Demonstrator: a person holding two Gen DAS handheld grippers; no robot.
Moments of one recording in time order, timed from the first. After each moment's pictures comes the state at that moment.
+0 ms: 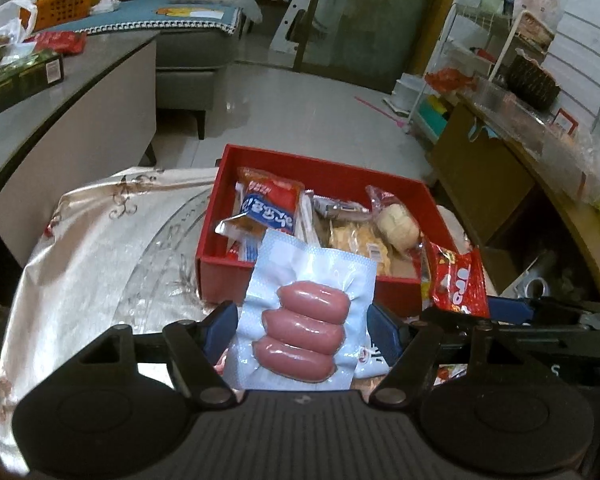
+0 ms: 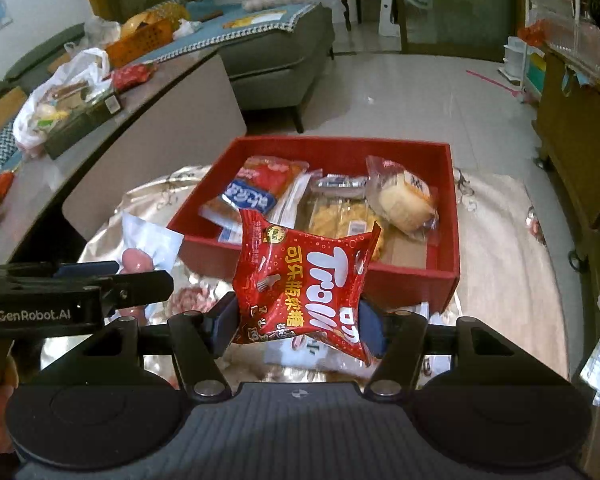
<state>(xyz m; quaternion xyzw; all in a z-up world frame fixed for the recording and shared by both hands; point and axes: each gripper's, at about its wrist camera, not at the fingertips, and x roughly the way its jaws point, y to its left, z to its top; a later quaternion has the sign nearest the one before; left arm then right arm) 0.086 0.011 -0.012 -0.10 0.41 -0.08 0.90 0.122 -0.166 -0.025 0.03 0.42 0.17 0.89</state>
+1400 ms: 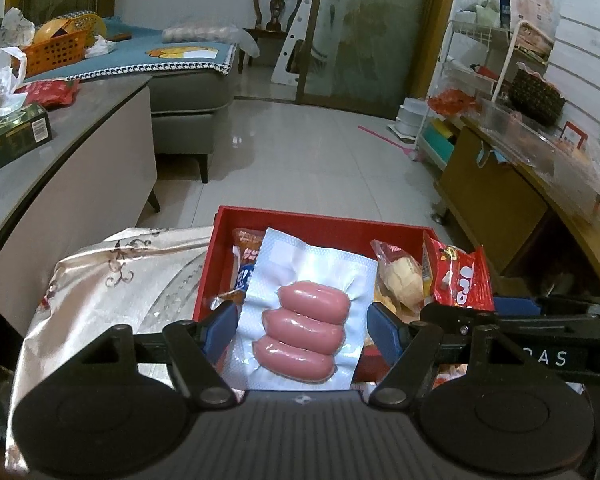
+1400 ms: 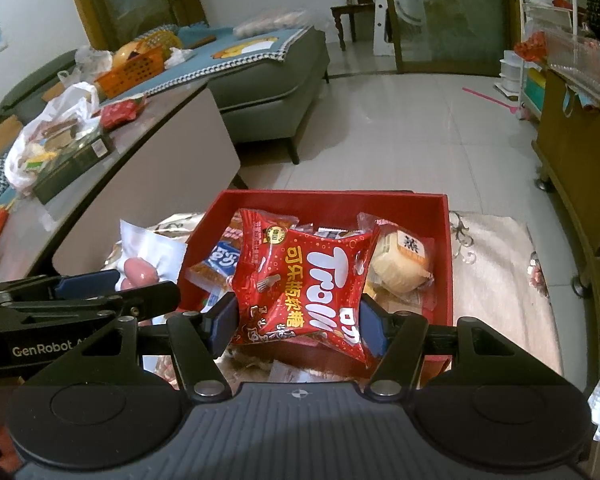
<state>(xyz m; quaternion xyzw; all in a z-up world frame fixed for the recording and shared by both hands) 0.127 -0.006 0.002 -0.07 0.37 -0.07 0.93 0.167 -0.171 -0.010 0.05 0.39 0.16 0.90</state>
